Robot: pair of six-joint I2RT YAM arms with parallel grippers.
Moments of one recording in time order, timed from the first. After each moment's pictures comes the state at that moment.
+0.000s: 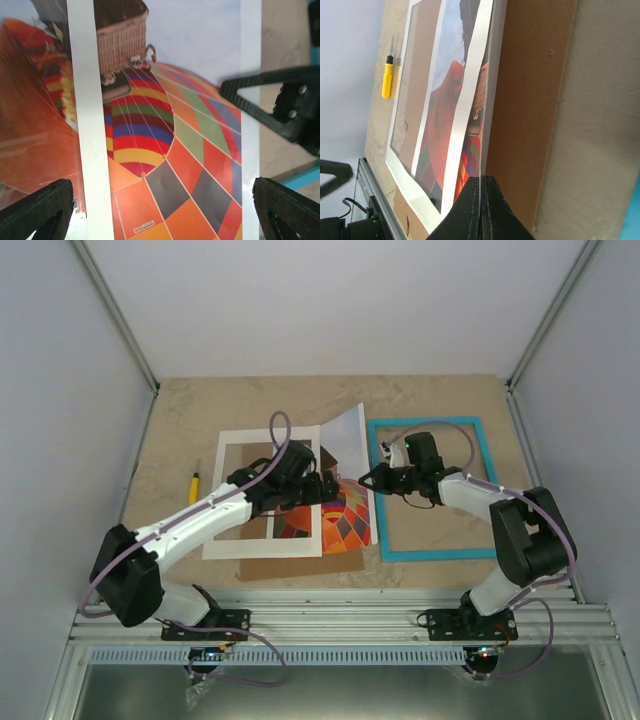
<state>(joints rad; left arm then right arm) -0.76 1.41 1.03 -0.52 0.05 -0.80 0.39 1.63 0.84 0.01 -0.65 0.55</state>
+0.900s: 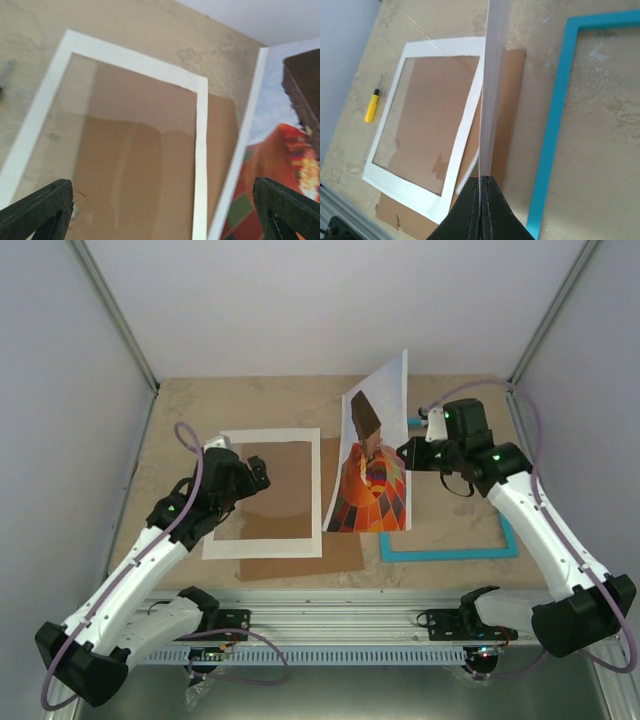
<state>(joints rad) -0.51 0.93 0.90 -0.64 -0.25 -0.70 0.37 1.23 1.21 -0.74 -0.30 0.37</state>
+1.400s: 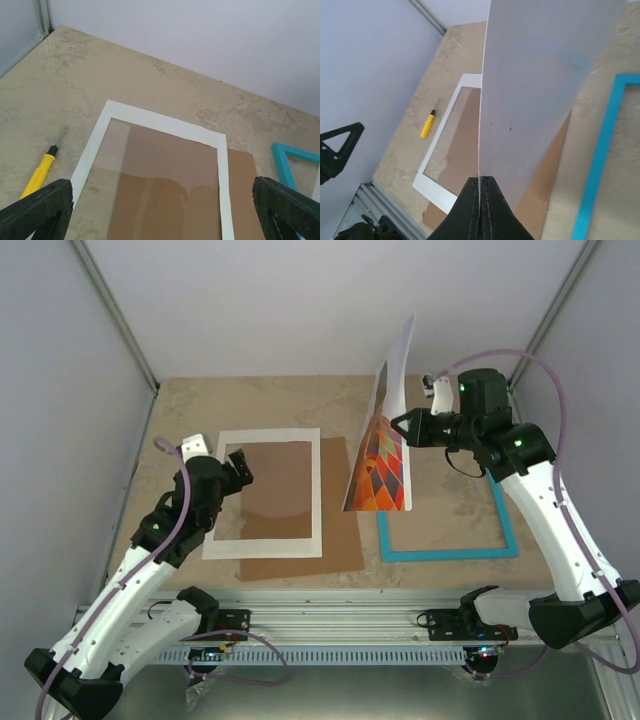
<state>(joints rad) -0.51 0.79 0.87 -0.56 -0.50 -0.57 0.39 1.27 1.53 -0.86 -0.38 0.38</state>
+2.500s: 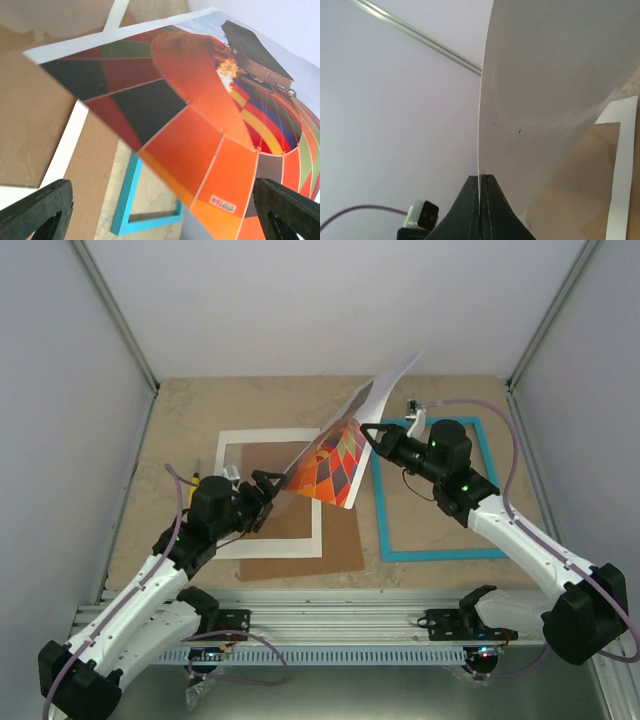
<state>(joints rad) -0.51 0.76 0.61 -0.29 0.17 -1.28 0.54 1.18 0.92 0.13 -0.31 0.94</state>
